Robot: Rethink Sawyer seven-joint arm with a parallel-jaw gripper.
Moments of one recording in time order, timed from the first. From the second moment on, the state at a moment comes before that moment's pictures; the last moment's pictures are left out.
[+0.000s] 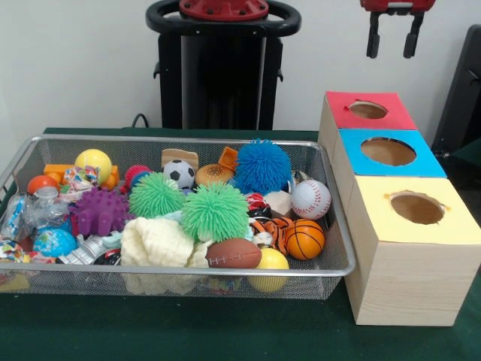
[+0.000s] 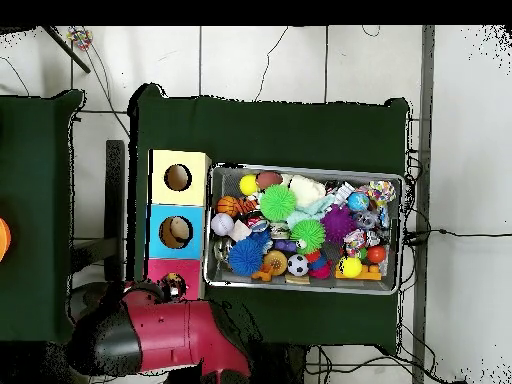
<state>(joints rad) 0.09 -1.06 0.01 2.06 0.03 0.51 1.82</state>
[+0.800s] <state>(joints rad) -0.14 -0.91 0.04 1.98 -0.06 0.50 1.82</state>
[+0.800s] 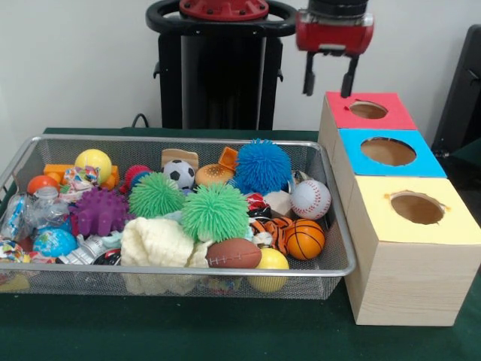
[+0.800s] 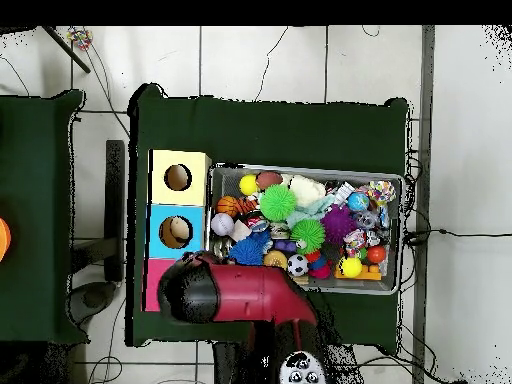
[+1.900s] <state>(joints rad) -0.42 -0.75 0.22 1.81 -0.14 0.47 1.82</state>
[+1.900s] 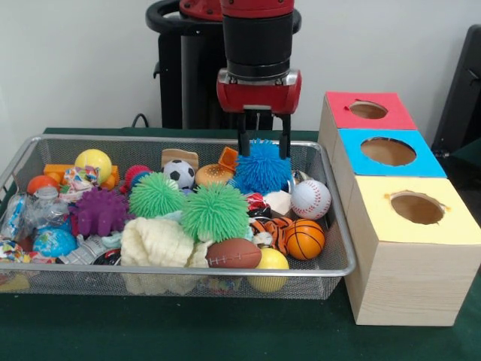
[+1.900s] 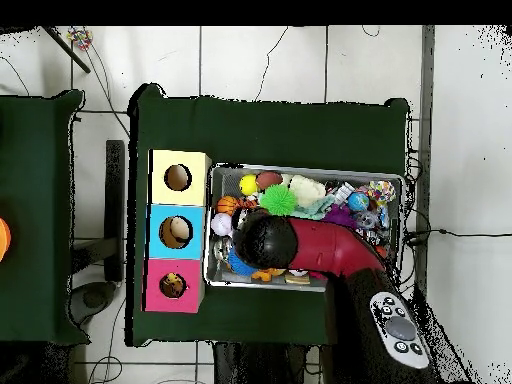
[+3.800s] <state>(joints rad) -0.66 -0.54 0.35 1.50 -0.45 0.48 1.82</state>
